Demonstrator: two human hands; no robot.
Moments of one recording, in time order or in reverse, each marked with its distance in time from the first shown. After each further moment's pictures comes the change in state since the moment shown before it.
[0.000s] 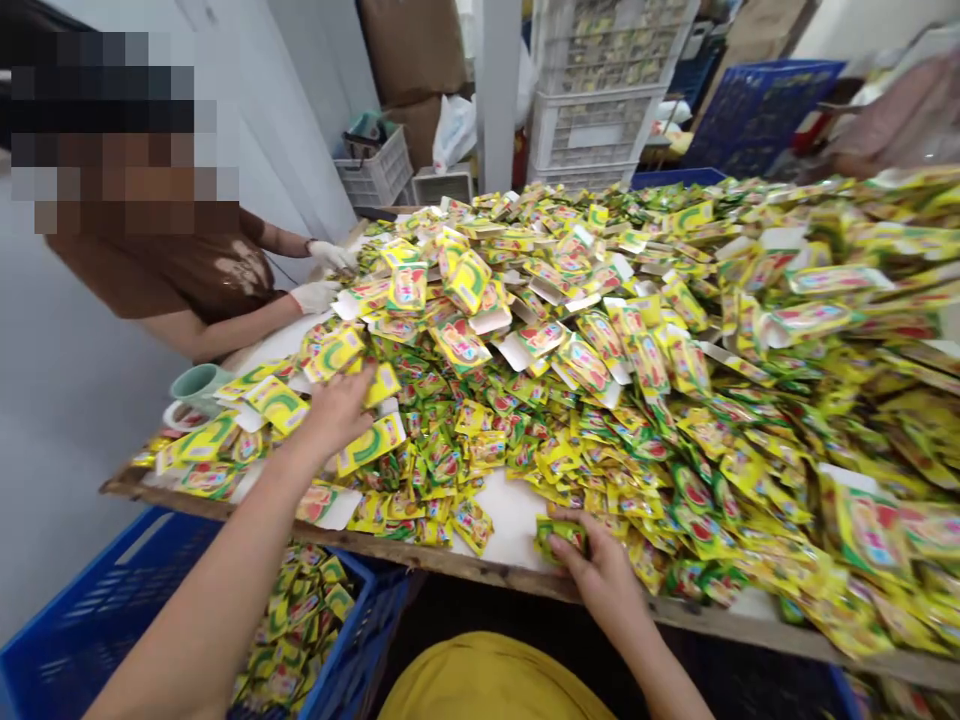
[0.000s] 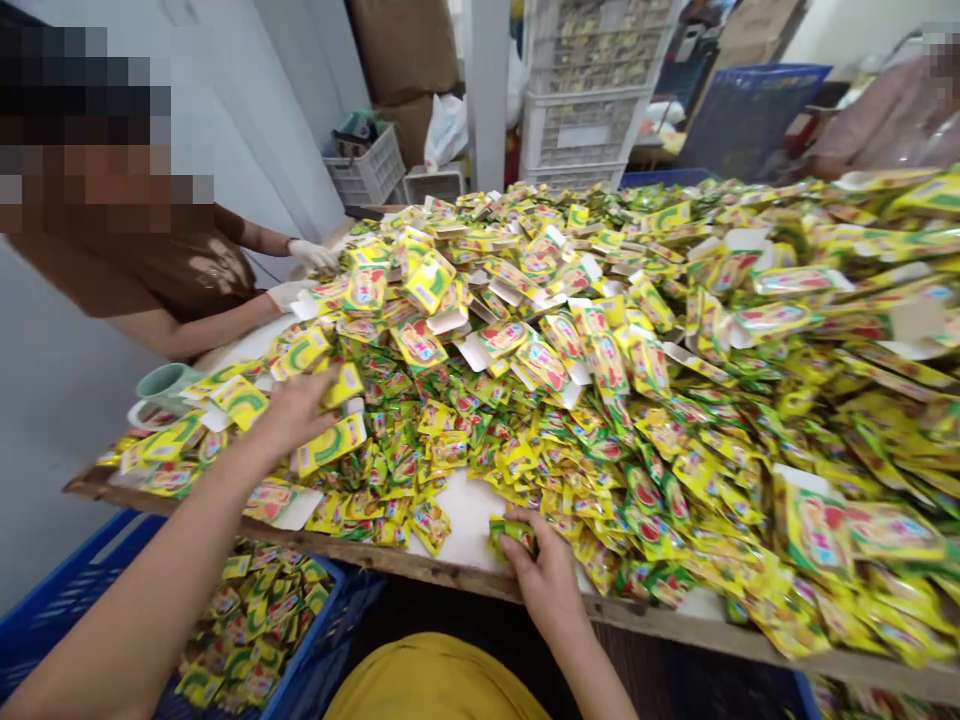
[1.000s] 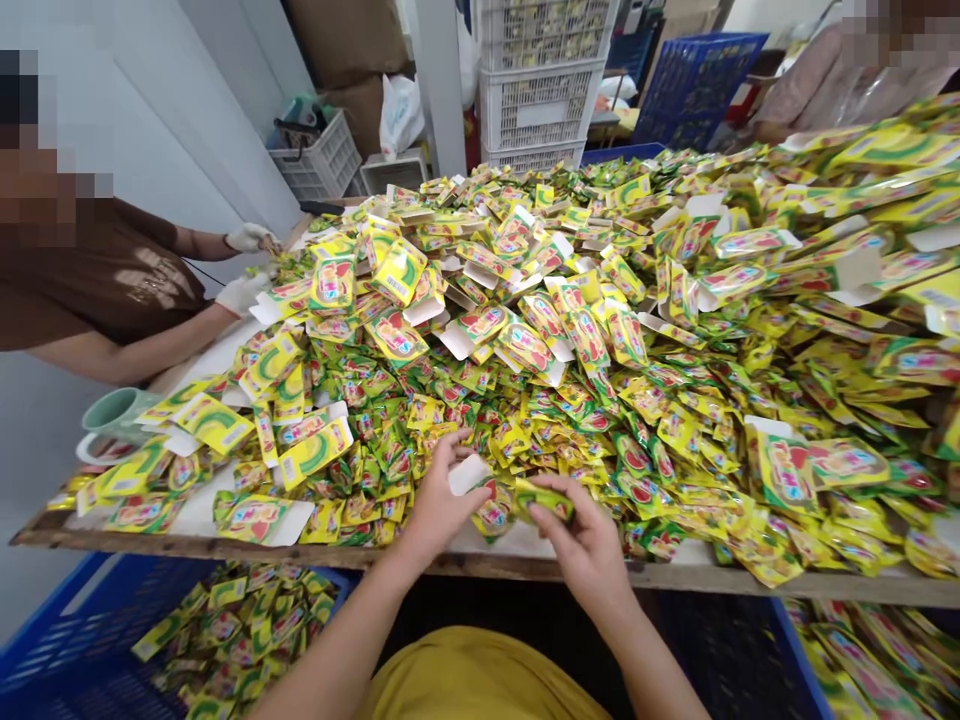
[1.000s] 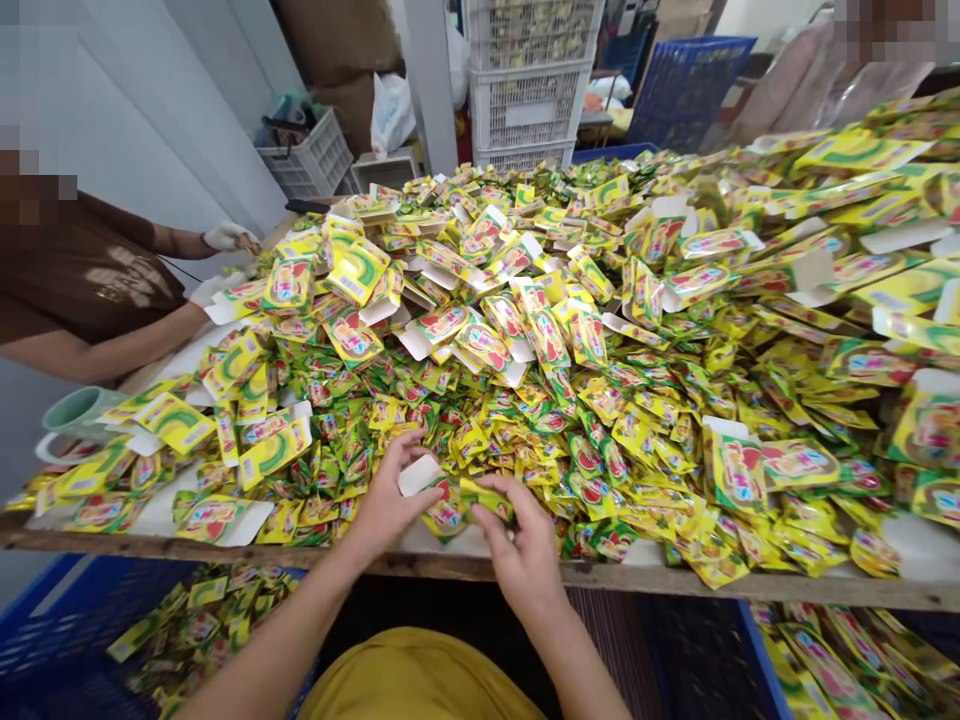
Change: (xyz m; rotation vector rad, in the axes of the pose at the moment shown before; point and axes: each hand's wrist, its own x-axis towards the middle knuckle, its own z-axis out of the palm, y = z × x) left_hand -0.062 0.212 0.072 -1.344 -0.195 -0.121; right_hand -0.003 -0.031 -0.031 0.026 0.128 -0.235
